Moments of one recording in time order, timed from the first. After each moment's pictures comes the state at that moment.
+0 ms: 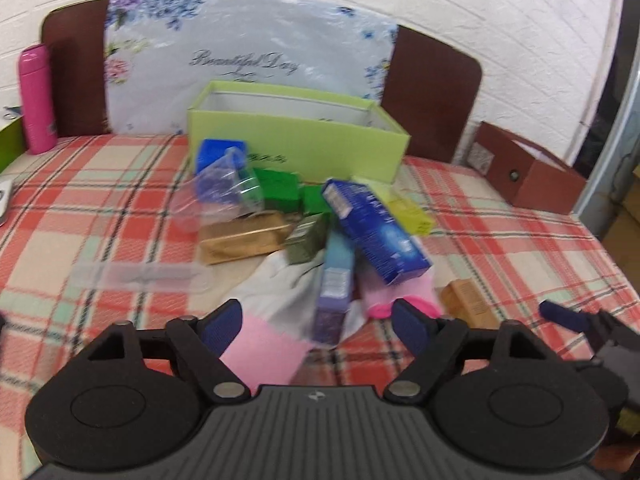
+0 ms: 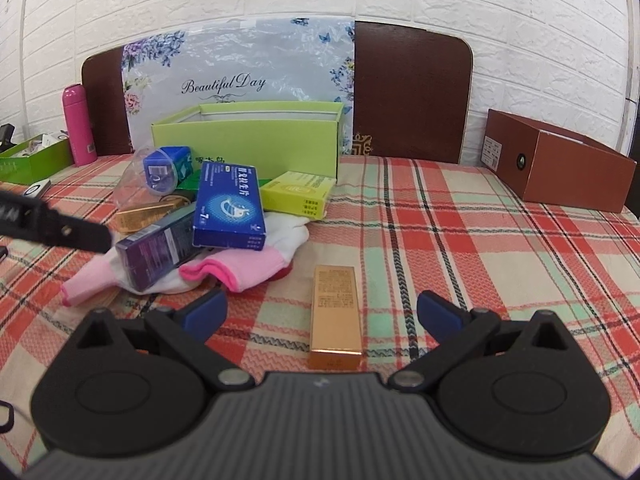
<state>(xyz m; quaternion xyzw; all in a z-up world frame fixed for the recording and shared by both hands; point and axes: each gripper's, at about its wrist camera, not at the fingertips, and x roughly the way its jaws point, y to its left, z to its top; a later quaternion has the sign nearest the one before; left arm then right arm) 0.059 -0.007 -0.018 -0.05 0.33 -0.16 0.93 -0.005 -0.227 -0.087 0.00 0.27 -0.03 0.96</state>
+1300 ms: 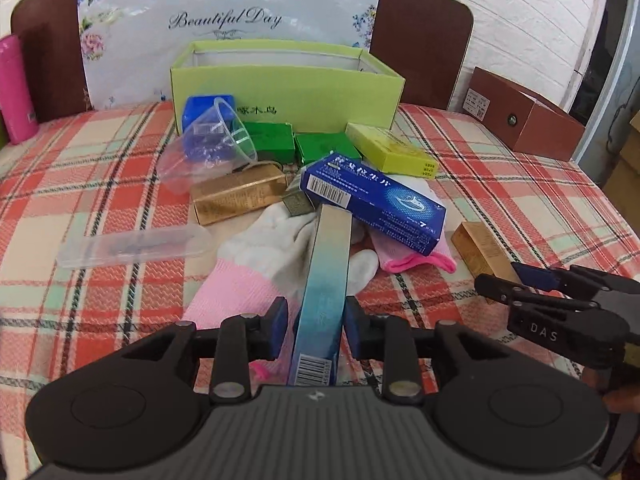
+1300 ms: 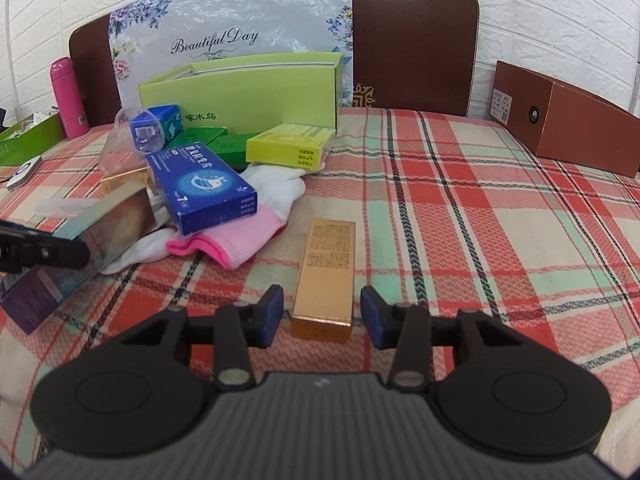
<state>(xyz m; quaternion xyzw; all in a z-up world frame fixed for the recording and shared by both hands) 0.067 0.000 -0.037 -0.01 0.39 -0.17 0.91 0.018 -0.234 -0.110 0.02 0.34 -0.02 0.94</state>
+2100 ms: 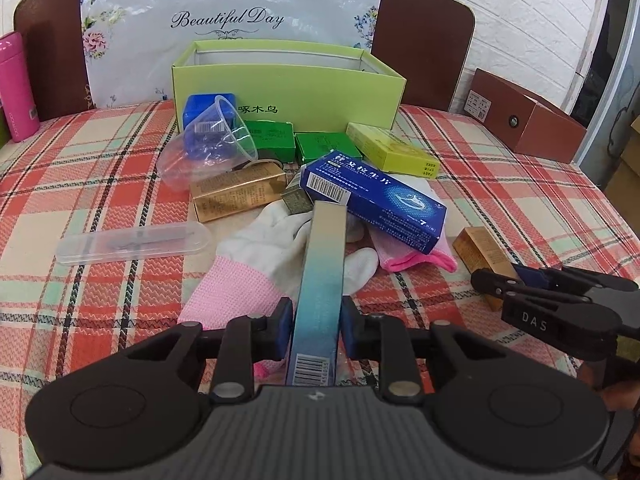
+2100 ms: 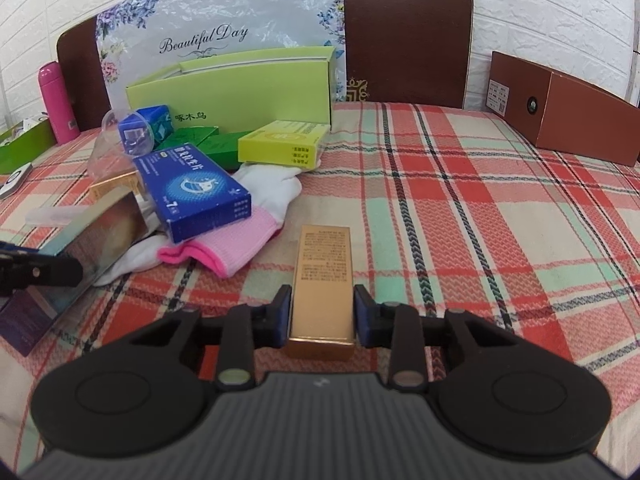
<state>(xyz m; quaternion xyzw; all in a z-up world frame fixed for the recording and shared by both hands) 0.061 -0.002 -0.037 -0.01 0.38 -0.17 0.91 0.022 -0.234 -0.113 0.03 0.34 -0.03 0.94</state>
